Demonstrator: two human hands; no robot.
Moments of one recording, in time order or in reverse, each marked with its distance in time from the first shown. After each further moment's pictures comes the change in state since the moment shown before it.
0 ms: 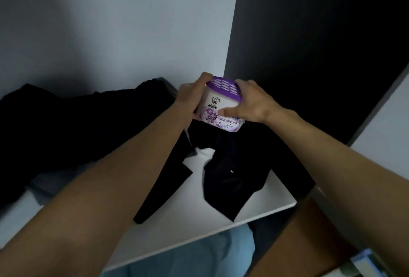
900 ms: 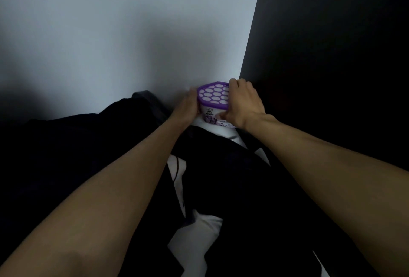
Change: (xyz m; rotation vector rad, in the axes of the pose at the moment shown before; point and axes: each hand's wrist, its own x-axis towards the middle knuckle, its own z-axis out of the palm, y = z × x) left_hand 0.239 -0.066 0.004 0.254 0.022 0.101; right_hand 0.211 0.050 0.095 -0.278 0.138 -0.039
